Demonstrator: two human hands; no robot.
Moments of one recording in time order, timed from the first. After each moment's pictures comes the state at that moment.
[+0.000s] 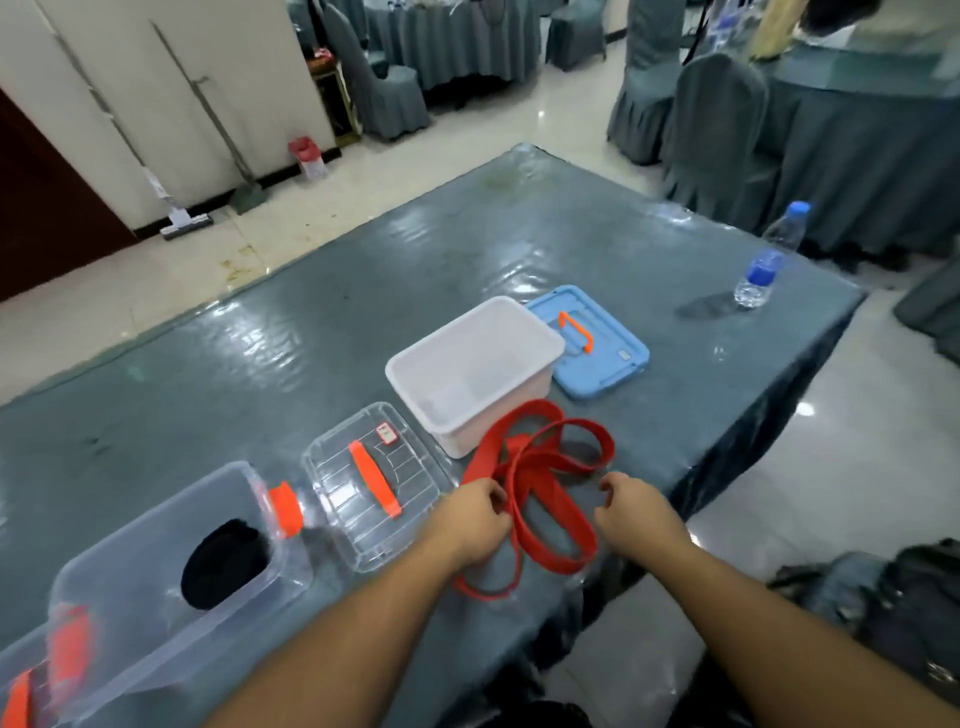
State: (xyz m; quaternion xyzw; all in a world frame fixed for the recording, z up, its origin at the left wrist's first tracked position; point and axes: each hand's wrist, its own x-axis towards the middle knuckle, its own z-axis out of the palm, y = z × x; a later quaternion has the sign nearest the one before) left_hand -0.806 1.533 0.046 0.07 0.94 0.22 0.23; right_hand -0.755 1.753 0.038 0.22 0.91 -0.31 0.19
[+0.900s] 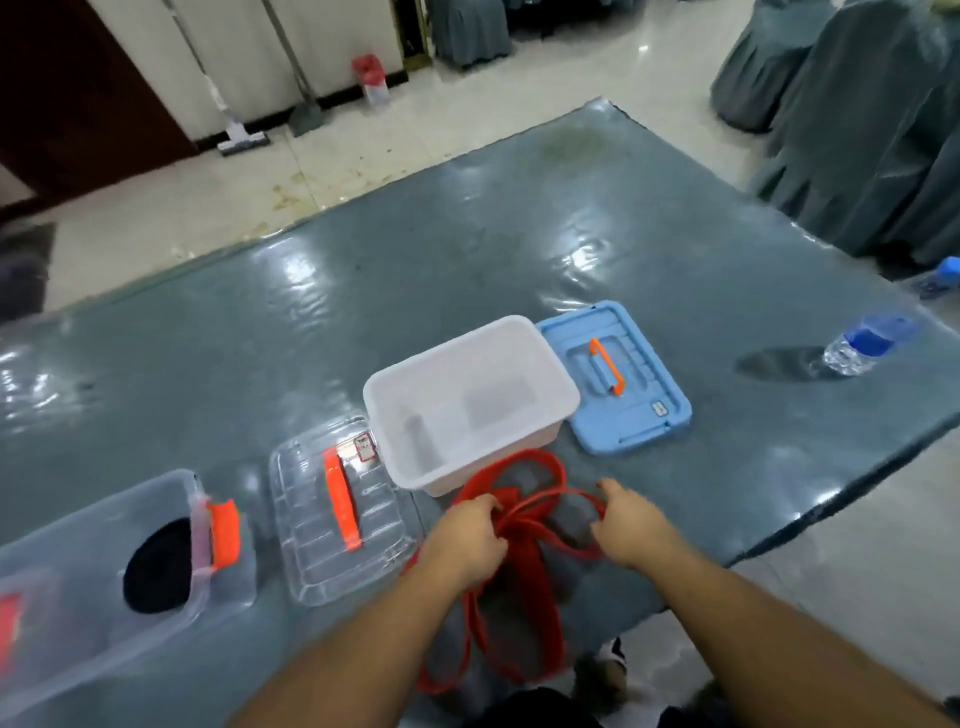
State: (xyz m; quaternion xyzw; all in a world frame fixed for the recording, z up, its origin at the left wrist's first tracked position) left_hand -0.896 1.600 -0.012 -0.01 0.94 0.23 0.26; right_hand -0.906 1.832 -0.033 0.11 0.92 -0.22 0.31
